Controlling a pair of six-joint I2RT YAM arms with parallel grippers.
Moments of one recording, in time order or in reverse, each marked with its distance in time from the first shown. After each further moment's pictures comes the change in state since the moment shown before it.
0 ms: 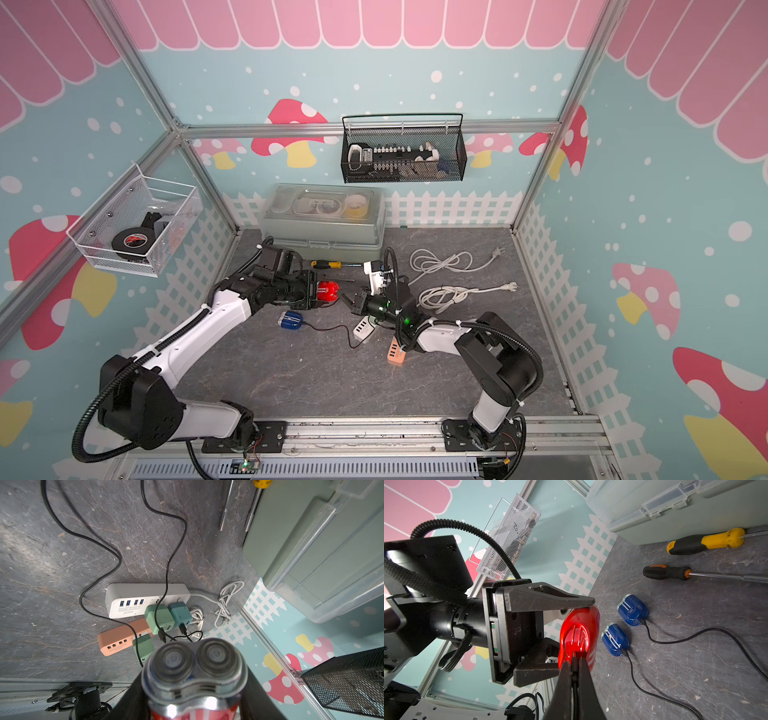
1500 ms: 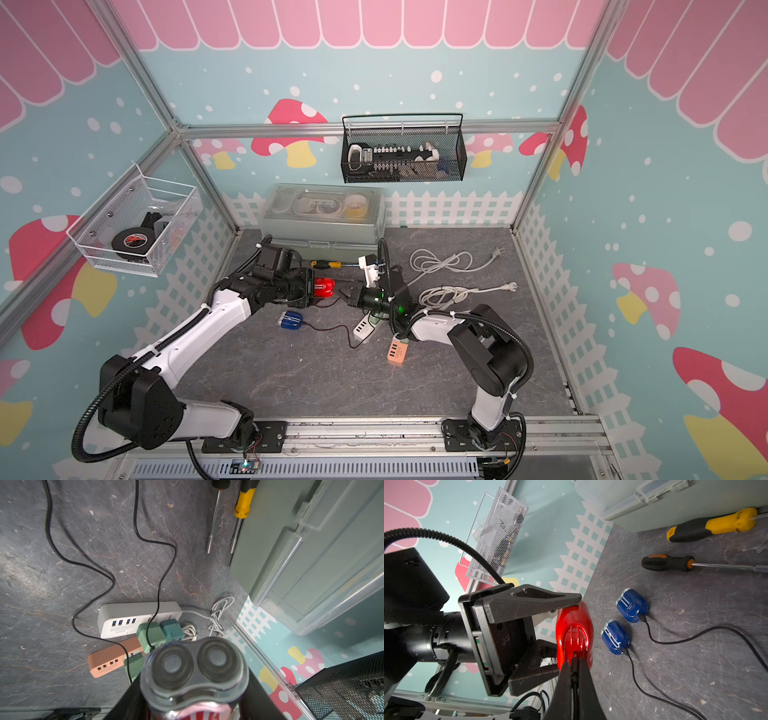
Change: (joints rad) left arm -0.005 0.001 0.008 0.014 -0.116 -0.004; right arm -0.025 0.082 0.146 -0.132 -0.080 0.047
